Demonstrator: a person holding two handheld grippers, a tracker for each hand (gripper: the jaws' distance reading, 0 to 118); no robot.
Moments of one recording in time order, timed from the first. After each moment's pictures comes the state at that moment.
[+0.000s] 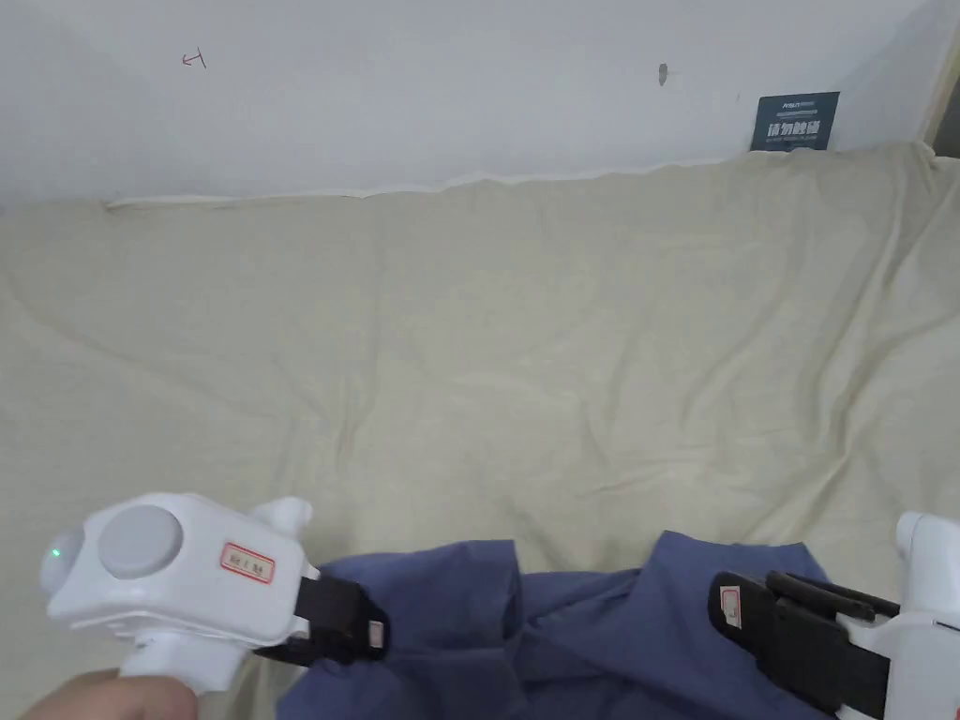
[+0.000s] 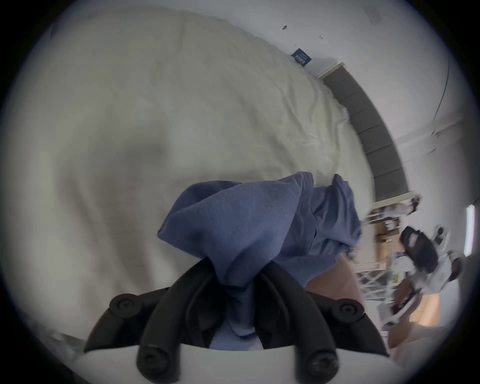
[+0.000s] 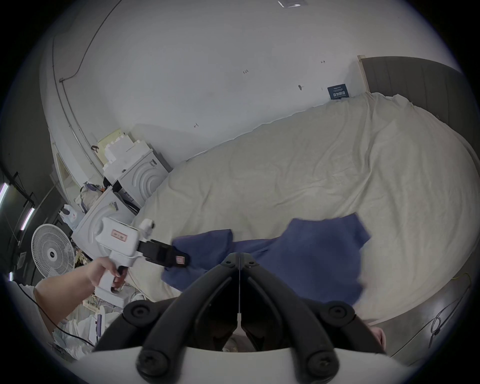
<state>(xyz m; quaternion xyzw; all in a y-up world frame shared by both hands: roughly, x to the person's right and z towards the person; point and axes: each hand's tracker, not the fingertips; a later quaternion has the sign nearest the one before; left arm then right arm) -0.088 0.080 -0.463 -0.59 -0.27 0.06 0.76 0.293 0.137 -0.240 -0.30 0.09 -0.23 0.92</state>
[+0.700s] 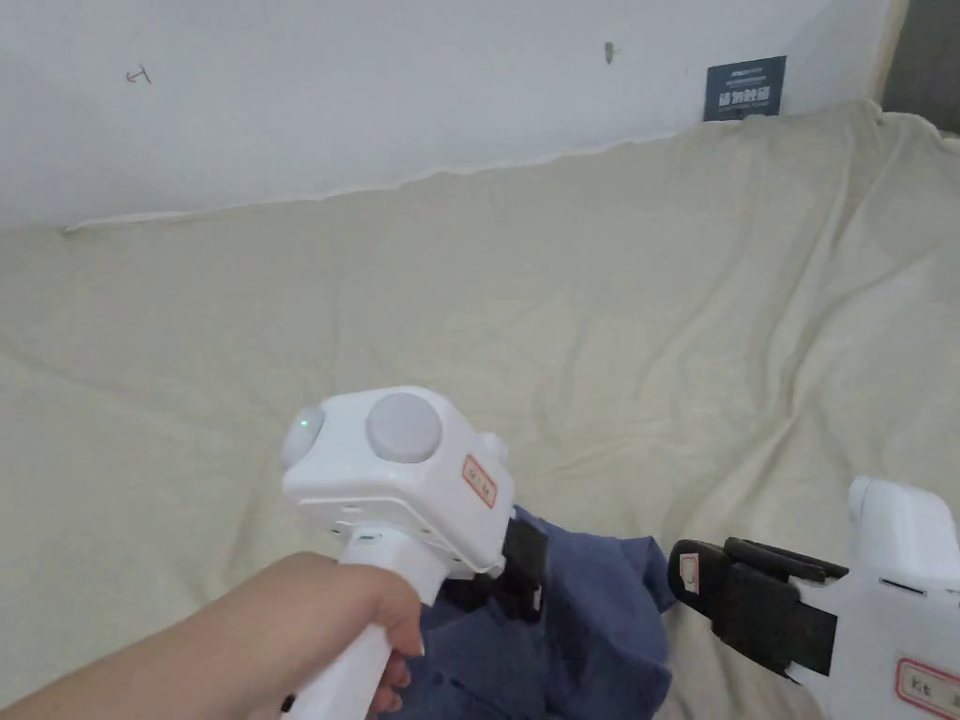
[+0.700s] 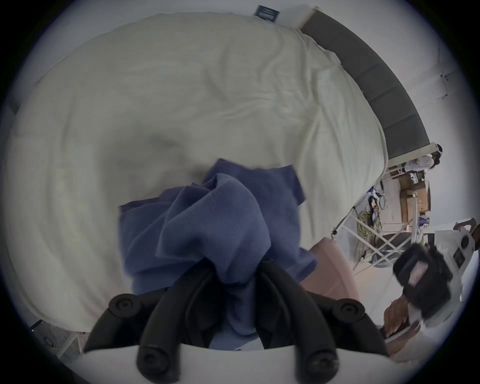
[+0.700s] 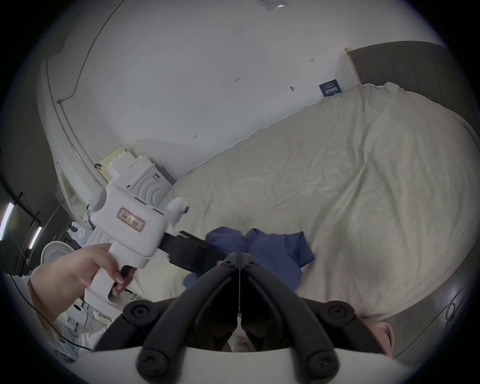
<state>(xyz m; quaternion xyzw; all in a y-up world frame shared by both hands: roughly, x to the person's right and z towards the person) 0.120 0.108 -0.443 -0.64 -0.31 -0.05 0.70 0.317 0.127 -0.224 -0.27 0.08 -0.28 0.92</state>
